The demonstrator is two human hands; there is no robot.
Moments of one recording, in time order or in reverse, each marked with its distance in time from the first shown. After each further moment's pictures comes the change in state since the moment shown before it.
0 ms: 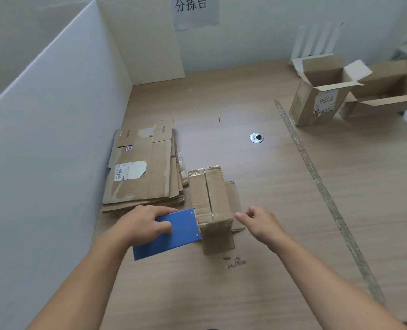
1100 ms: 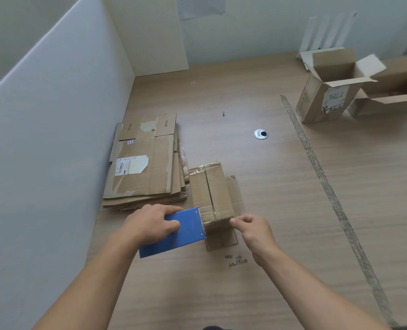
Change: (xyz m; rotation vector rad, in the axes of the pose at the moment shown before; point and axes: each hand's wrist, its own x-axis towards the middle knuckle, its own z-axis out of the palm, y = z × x) left_hand 0.005 0.014 0.010 0.090 -0.004 -0.068; right_hand -0.017 -0.008 0.039 0.528 0.078 0.133
